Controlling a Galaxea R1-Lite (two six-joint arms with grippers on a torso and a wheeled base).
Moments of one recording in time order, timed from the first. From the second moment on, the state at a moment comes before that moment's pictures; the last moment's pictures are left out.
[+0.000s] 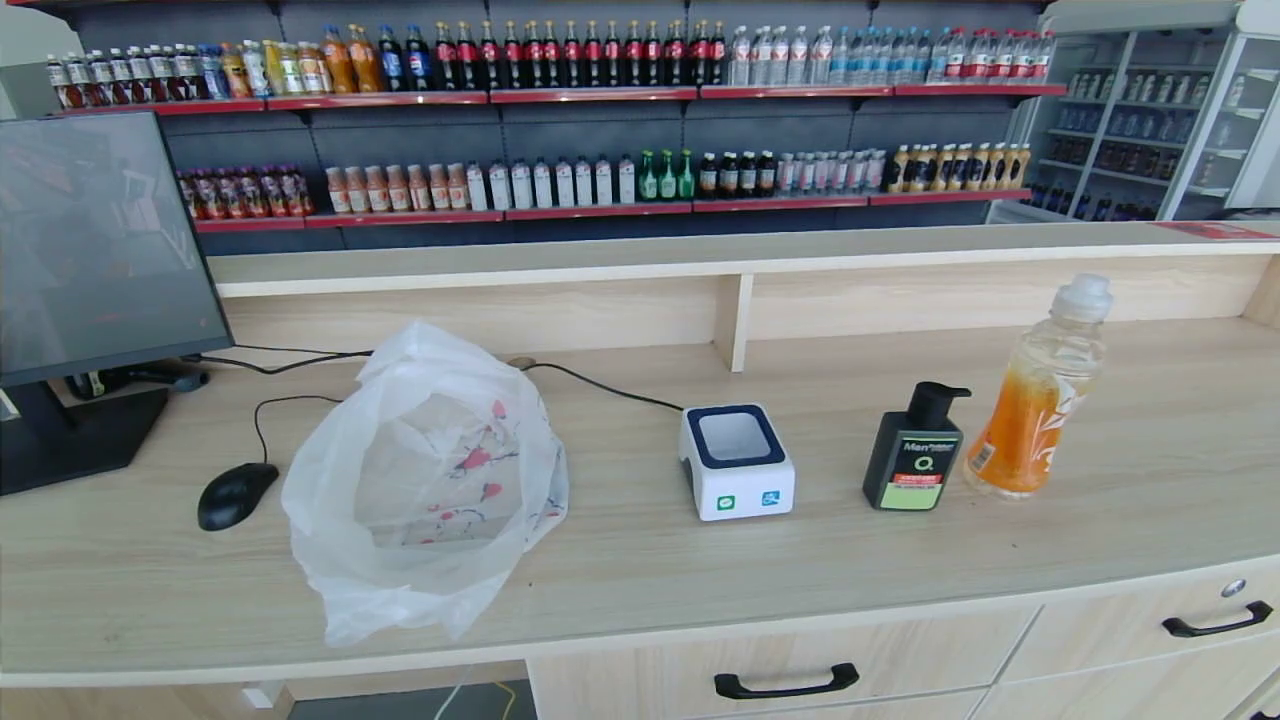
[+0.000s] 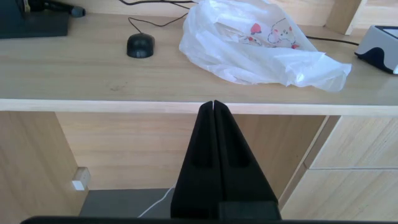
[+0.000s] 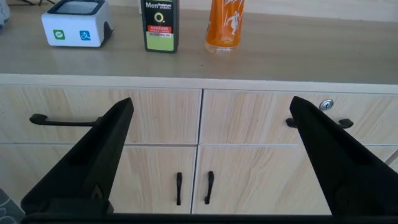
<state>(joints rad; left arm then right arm) 0.00 0.00 0.00 0.00 0.00 0.00 0.00 0.00 0.00 -0.01 0.02 -0.09</state>
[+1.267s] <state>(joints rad) 0.00 0.00 0.00 0.00 0.00 0.00 0.00 0.61 -0.63 0.05 0.16 -0.07</state>
